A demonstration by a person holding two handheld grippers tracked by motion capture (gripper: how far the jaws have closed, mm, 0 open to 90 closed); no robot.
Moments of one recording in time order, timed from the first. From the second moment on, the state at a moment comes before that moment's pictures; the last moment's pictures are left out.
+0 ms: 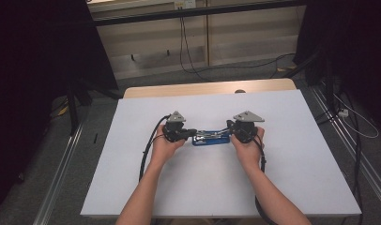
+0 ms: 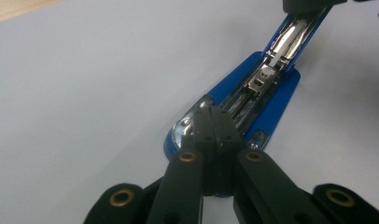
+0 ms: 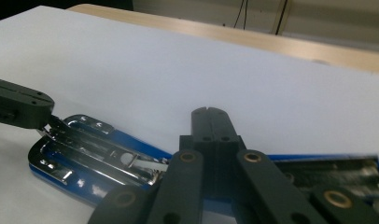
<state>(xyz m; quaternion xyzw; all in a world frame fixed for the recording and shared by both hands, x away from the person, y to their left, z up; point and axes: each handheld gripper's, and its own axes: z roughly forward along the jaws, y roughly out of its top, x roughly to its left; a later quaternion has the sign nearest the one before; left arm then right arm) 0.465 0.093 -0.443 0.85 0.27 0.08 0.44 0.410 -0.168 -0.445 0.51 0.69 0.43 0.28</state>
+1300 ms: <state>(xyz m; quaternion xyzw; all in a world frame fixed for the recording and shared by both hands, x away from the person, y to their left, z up) 0.440 0.117 -0.411 0.84 0.29 0.08 0.45 0.347 -0.217 -0.433 0.44 0.74 0.43 0.25</state>
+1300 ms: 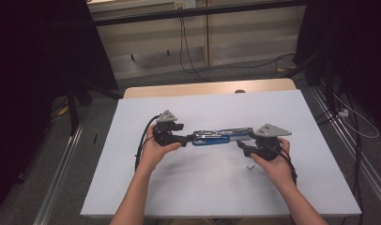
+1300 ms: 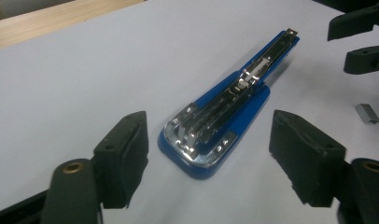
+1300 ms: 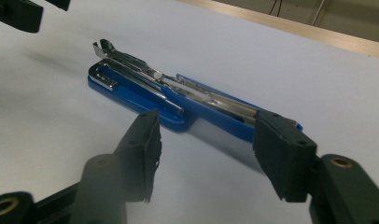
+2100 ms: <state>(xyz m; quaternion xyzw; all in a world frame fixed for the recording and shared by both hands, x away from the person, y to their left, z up) 0.402 0.162 -0.416 0.82 0.33 0.13 0.45 0.307 -0.239 -0.448 0.45 0.75 0.41 0.25</state>
